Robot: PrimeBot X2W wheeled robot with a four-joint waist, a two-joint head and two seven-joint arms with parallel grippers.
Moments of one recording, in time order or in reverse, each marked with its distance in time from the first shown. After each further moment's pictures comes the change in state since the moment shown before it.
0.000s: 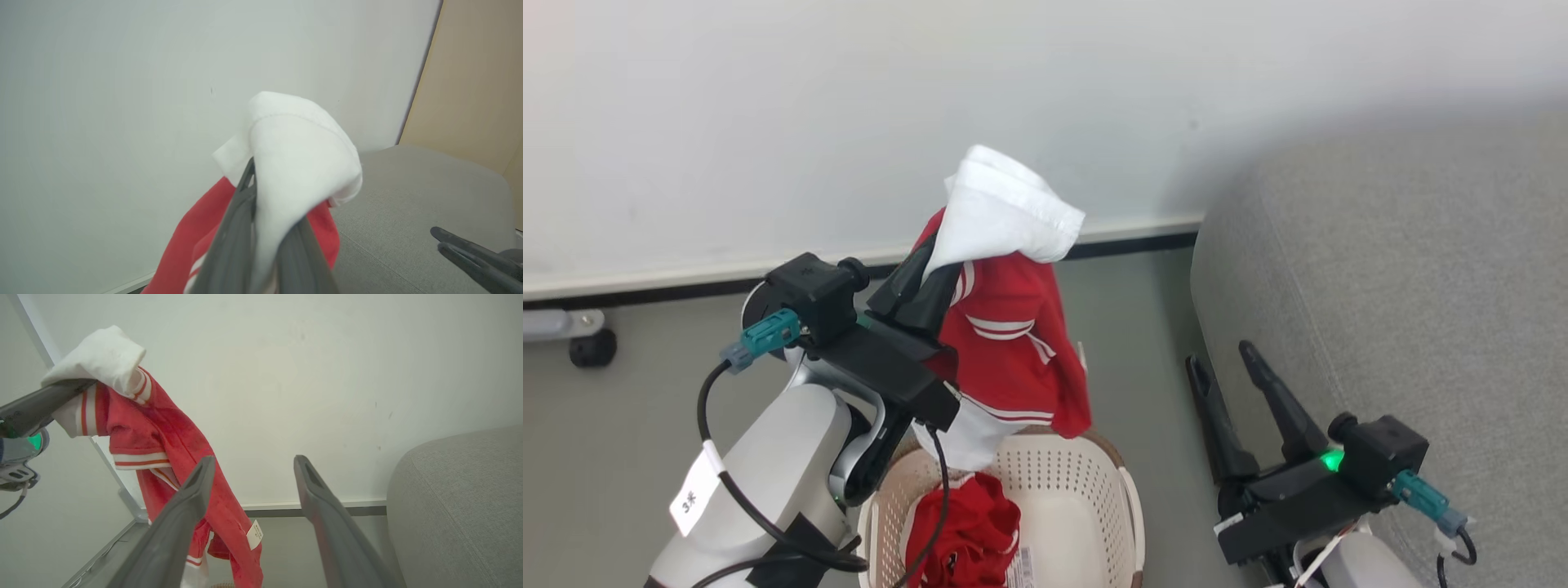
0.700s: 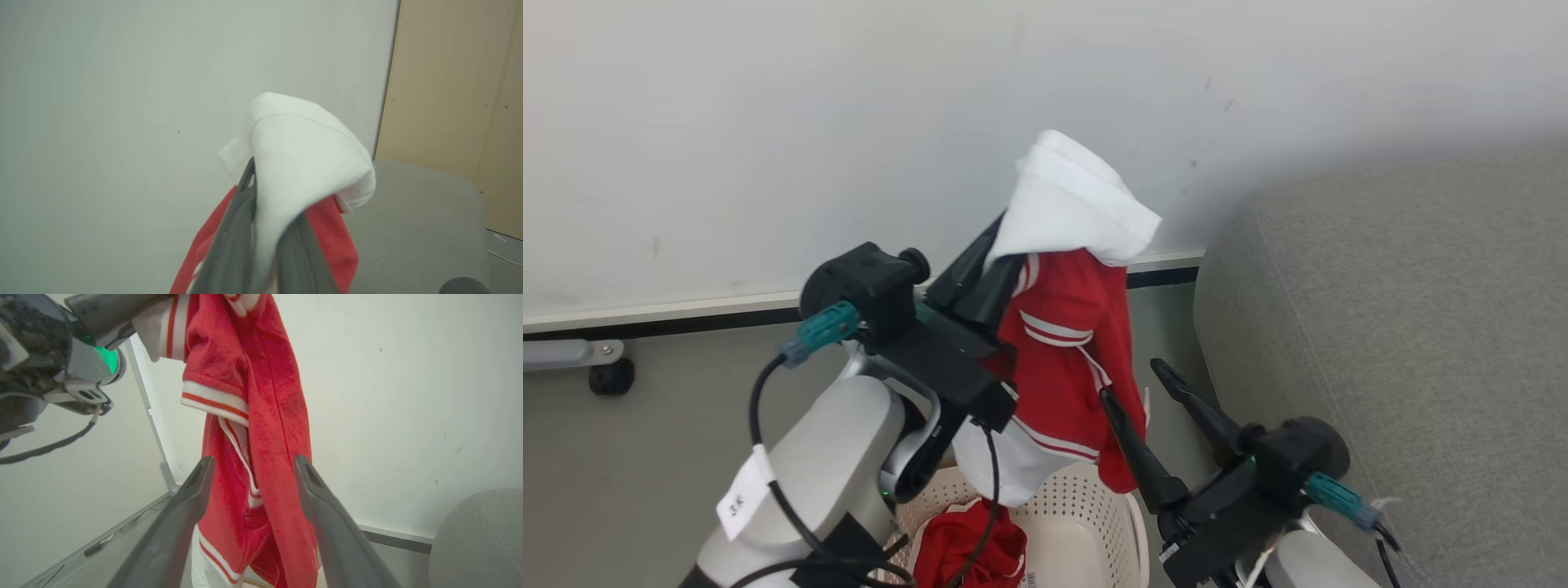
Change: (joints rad) left arm -0.029 -0.052 -0.043 -0.063 0.009 0.016 0.012; right arm -0.051 -0.025 0.198 0.020 -0.045 0.009 0.000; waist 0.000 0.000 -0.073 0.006
